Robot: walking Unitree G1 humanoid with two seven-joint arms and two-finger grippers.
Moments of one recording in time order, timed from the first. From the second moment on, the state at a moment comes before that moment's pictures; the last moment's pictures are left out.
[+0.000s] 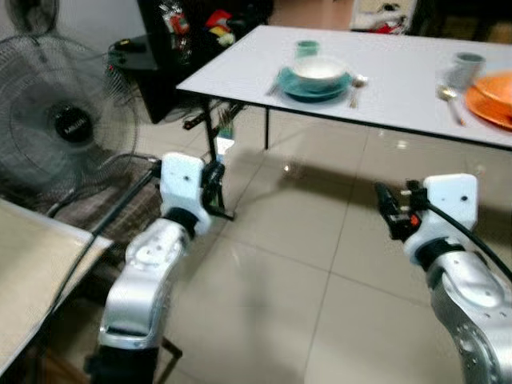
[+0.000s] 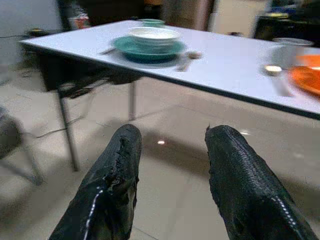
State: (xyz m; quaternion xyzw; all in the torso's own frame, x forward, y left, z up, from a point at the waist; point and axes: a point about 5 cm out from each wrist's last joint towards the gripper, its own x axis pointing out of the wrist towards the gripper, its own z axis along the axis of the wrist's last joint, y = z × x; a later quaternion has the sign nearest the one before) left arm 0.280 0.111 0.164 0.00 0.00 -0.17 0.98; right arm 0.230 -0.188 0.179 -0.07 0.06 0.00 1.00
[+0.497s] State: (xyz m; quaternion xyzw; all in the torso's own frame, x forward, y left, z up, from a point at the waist) left arm 0.281 0.104 0.166 0.01 0.00 -0.19 0.98; right arm 0.229 -0.189 0.179 -0.08 0.06 -0.01 0.99
